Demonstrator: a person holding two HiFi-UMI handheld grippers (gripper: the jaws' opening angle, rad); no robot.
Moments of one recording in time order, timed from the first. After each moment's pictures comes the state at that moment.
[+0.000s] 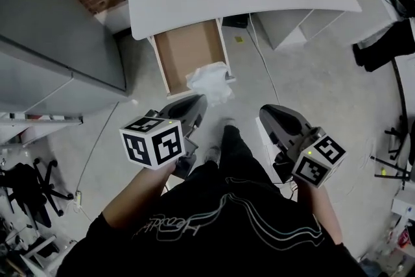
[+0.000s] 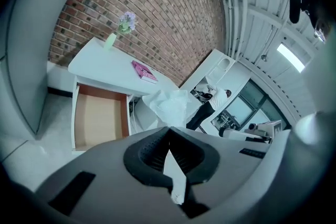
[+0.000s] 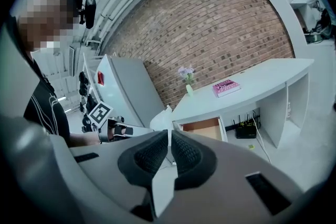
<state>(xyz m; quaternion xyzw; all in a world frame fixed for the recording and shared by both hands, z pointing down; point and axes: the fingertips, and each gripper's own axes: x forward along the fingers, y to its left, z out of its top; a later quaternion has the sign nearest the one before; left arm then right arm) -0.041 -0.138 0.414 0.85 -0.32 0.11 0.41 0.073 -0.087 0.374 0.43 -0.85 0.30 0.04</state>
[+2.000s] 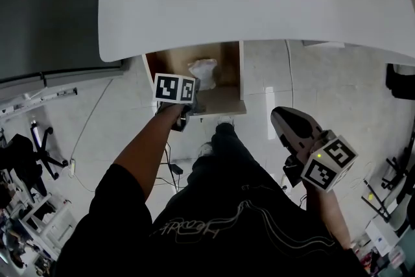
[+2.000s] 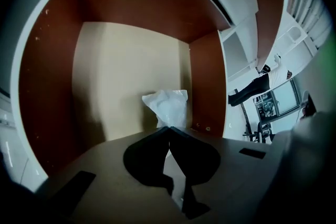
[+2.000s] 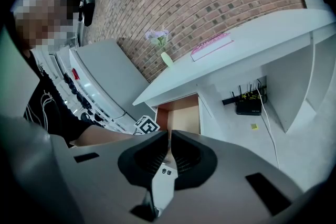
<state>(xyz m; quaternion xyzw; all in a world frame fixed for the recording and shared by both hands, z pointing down) -0.059 -0.339 0.791 0.68 -0.36 0.35 0.53 0.116 -0.299 0.559 0.35 -0.83 0.42 0.13</state>
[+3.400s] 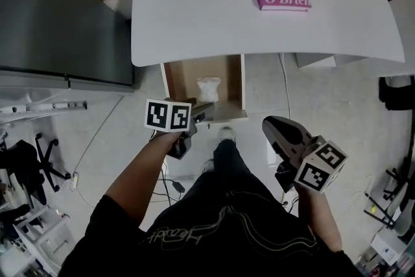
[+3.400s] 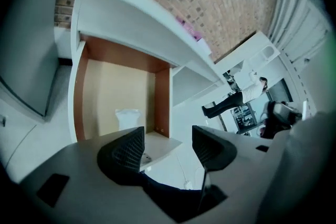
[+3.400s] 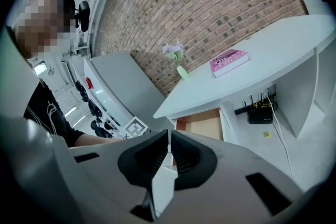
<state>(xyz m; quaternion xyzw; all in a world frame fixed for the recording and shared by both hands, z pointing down) -0.053 -0.300 0.634 0.74 -0.33 0.25 0.53 0.084 -0.269 0.475 0.33 -0.85 0.40 0.07</state>
